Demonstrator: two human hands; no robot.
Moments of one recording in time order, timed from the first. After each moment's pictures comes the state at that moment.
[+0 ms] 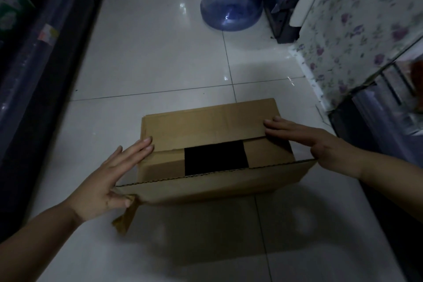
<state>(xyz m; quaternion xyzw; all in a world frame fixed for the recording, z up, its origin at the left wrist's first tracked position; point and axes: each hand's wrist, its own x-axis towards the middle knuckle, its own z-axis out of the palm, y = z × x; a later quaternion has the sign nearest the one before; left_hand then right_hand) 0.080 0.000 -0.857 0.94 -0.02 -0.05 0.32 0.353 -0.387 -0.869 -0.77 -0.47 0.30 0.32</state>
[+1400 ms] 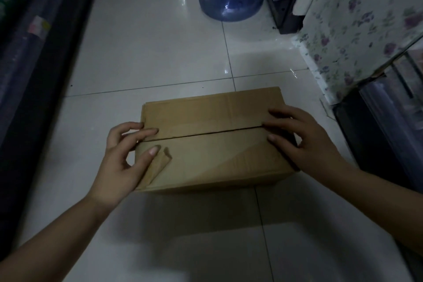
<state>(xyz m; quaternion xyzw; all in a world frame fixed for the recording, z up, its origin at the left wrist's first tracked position) 0.116 -0.055 -0.846 0.88 0.21 0.12 0.42 0.302 -0.355 -0.856 -0.86 -0.34 0.06 0.38</state>
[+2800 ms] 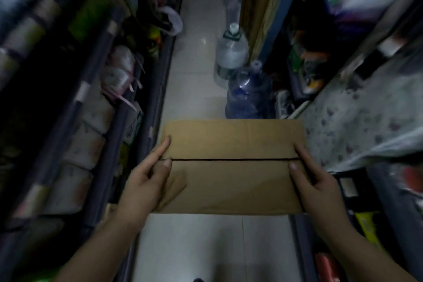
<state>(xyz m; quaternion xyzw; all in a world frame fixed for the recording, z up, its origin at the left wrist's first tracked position) 0.122 -0.014 -0.185 0.70 0.34 0.11 0.61 0.267 -0.271 -0.198 -0.81 -0.06 0.14 0.57</state>
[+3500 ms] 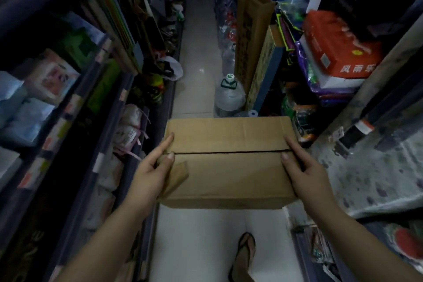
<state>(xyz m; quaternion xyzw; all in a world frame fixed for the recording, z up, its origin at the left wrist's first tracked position) 0.254 0.071 -0.053 0.69 0.32 0.14 0.63 0.388 -0.182 -0.068 -0.79 -0.06 0.12 0.59</state>
